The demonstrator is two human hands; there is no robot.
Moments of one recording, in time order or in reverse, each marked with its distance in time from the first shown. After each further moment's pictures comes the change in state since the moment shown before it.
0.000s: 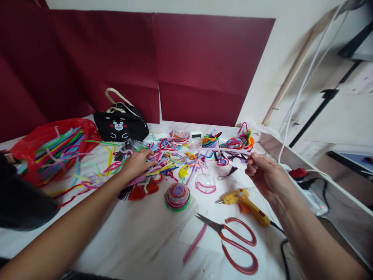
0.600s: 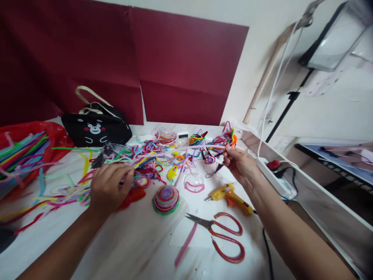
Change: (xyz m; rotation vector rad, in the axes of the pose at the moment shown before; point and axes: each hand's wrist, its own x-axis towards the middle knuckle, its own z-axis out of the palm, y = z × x) left_hand -0.068 0.021 -0.005 0.017 0.721 0.405; right_hand 0.022 0.010 0.014 -0.024 -0.024 0.013
